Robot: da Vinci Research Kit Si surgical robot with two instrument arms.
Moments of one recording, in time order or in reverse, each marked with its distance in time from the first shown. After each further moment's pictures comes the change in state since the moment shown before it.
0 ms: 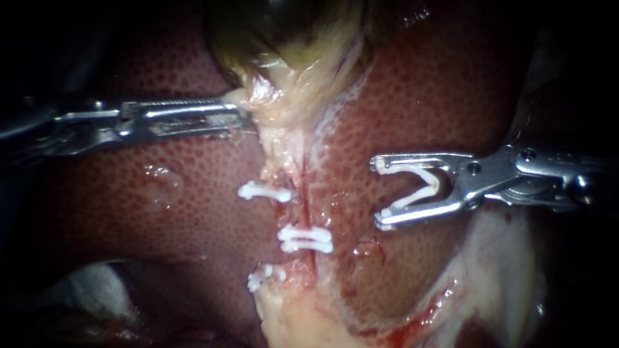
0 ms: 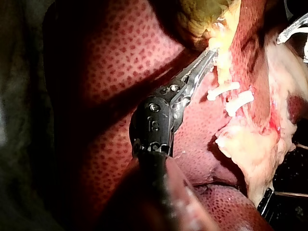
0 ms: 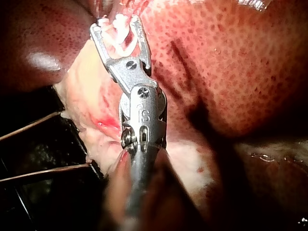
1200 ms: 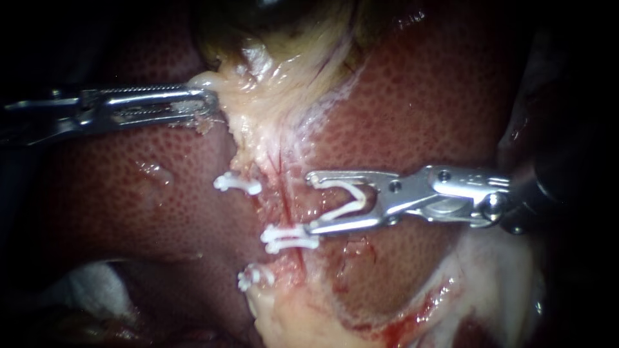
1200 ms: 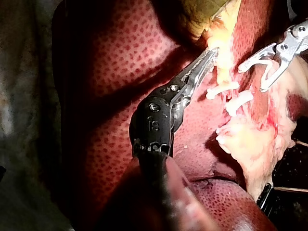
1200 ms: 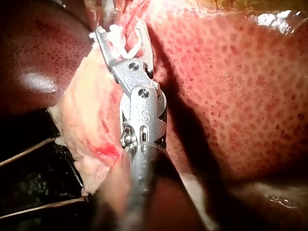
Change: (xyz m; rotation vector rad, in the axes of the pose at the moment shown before) right arm -0.008 0.004 0.012 -0.018 -0.056 0.023; left arm 0.001 0.001 -0.002 0.011 0.014 0.007
